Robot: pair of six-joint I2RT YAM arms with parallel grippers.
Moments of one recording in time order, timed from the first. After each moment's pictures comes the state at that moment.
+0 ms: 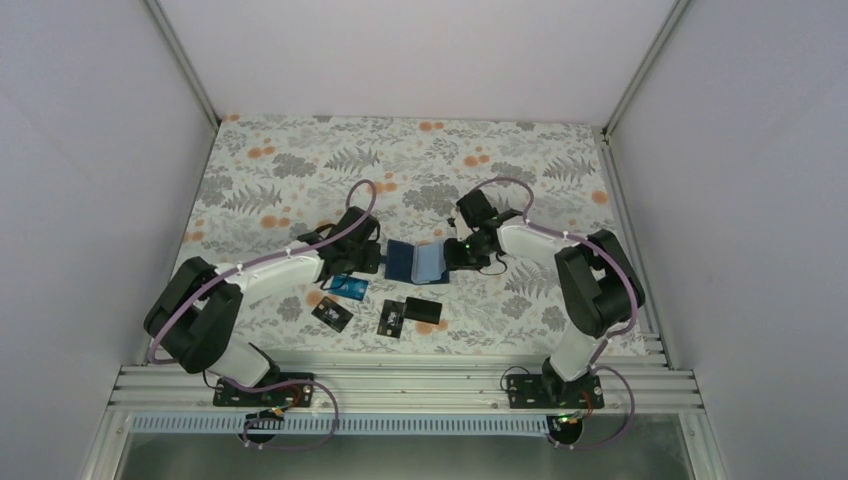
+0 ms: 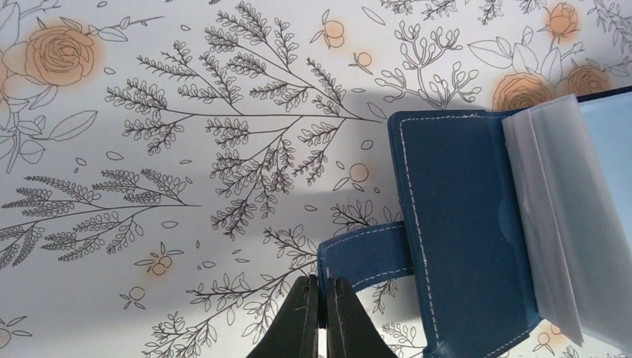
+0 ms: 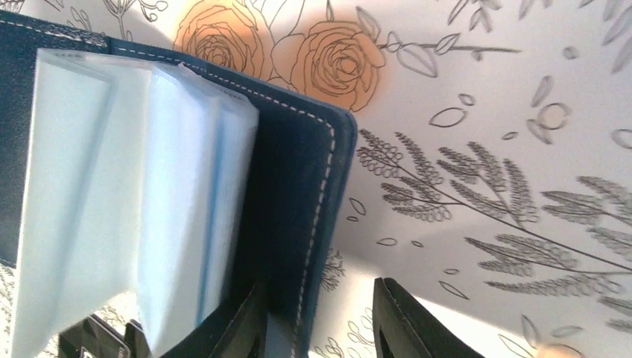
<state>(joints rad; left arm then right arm) -0.66 1.50 0.81 -0.33 -0.10 -0.48 0.51 1.74 1.00 -0.51 -0.31 0.38</state>
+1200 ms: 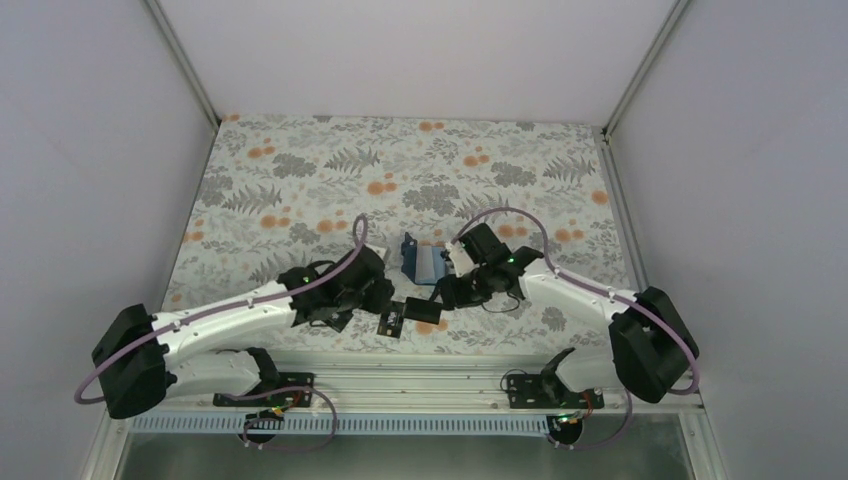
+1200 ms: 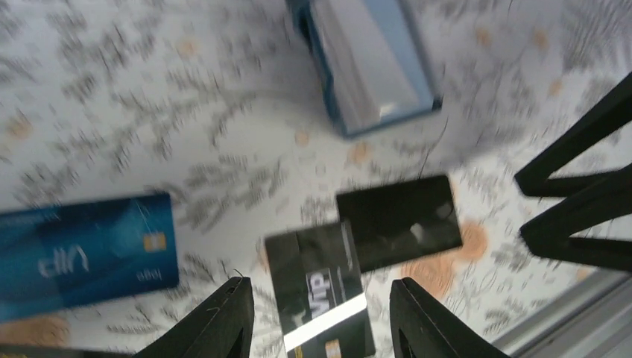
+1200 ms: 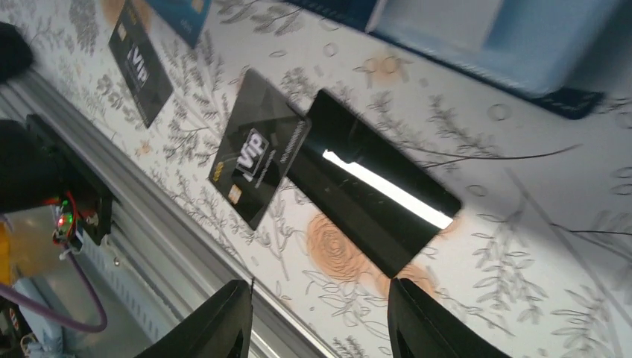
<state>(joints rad) -0.95 1.15 0.75 -0.50 -0.13 -0.62 0.68 1.34 0.74 -0.53 -0.50 0.45</state>
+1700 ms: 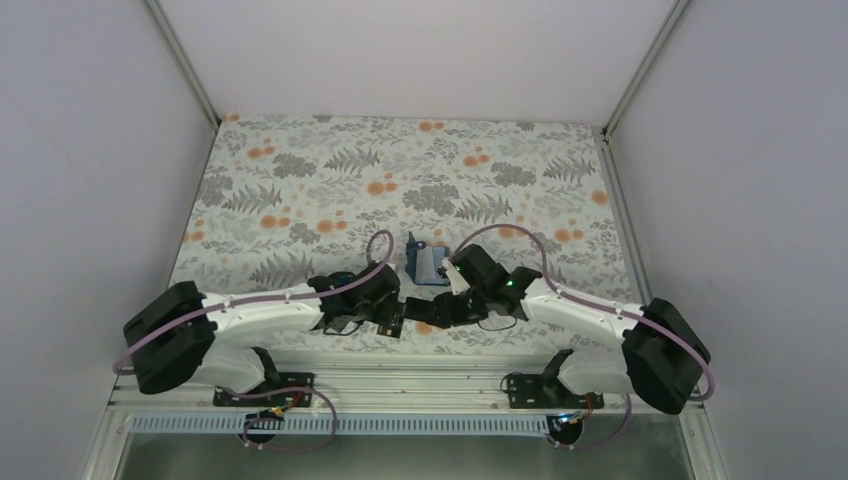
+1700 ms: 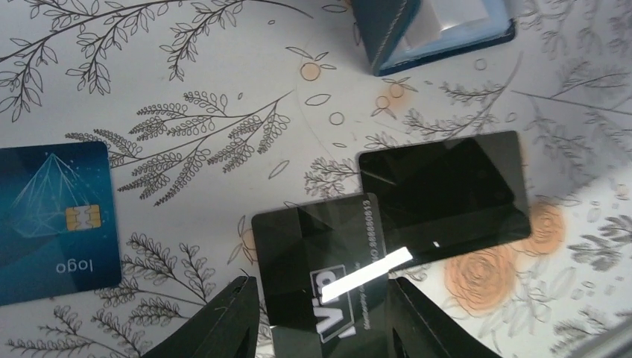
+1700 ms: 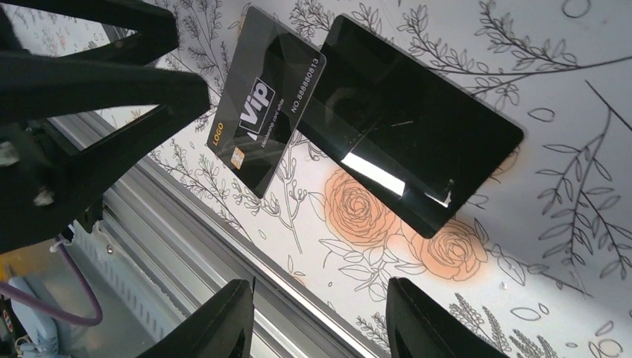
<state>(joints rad) -1.02 1.31 0.64 -0.36 -0.12 -0.70 0.83 1.28 0.64 -0.44 -0.43 0.61</state>
